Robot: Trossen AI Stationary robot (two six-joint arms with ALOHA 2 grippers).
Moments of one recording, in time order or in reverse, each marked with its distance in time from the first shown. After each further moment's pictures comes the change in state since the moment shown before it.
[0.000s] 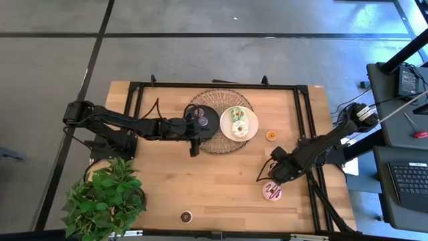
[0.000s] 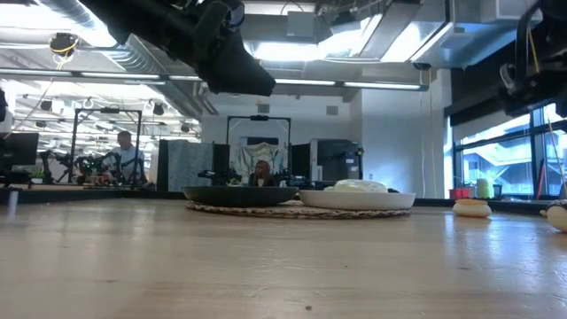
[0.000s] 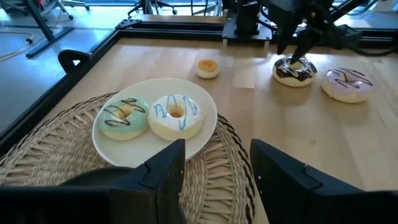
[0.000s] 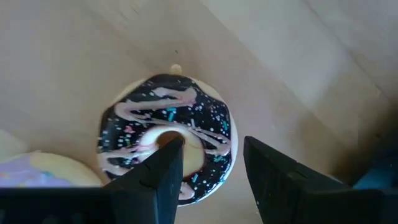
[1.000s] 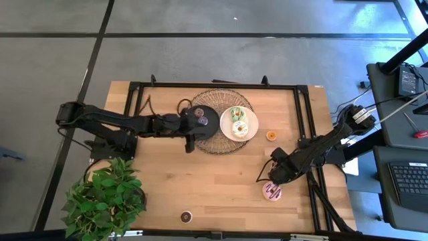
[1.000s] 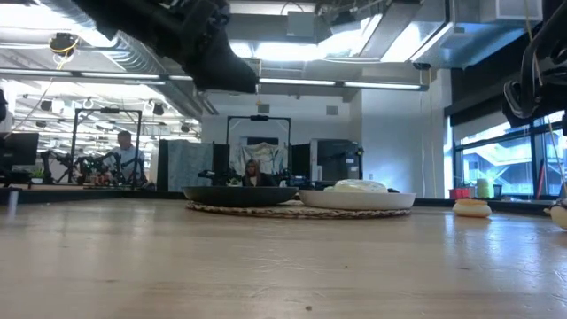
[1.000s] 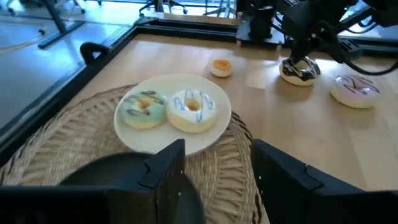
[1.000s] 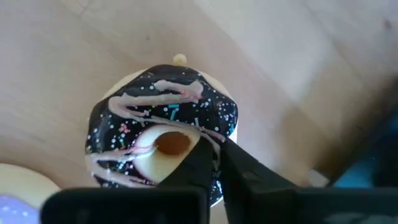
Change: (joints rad) left arm 0.035 -0.121 -0.051 -0.066 0.001 -0.039; right arm -0.001 0.055 -0.001 -0.045 -0.015 -0.001
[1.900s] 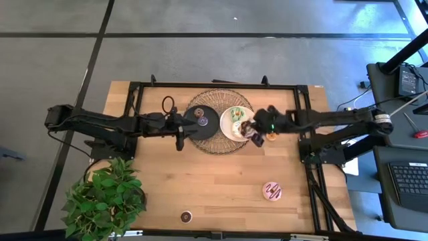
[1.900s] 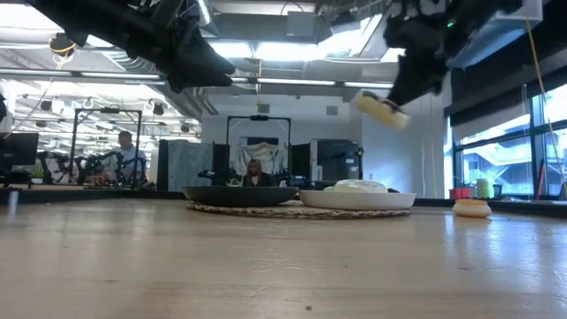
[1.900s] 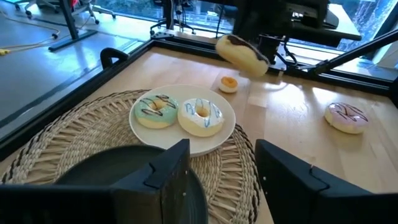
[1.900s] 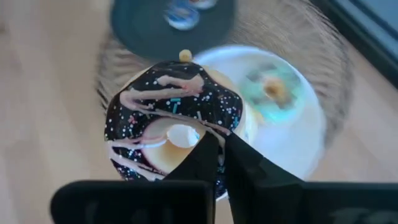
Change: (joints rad) left arm 0.019 -0.197 -0.155 0.062 -0.001 -0.093; right arm -0.662 -0.287 0.114 0.499 0.163 -1.121
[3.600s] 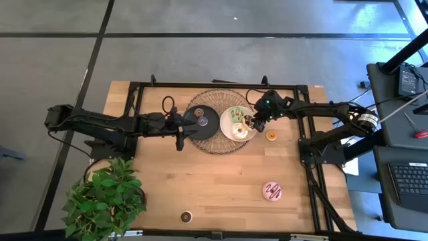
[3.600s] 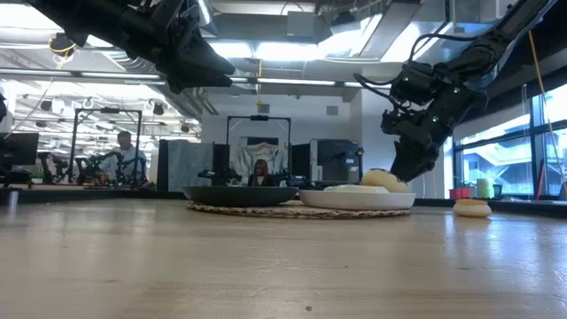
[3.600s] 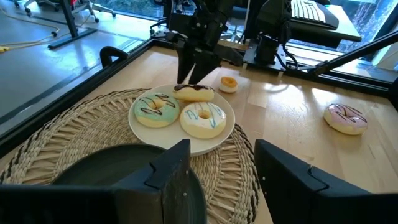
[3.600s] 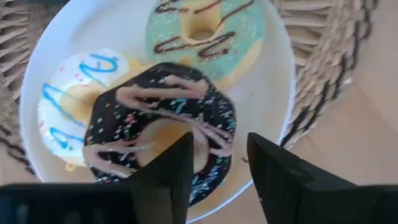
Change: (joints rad) left arm 0.000 0.001 0.000 -0.001 0.000 -0.010; right arm -0.546 0.225 -0.270 0.402 -0.452 -0.344
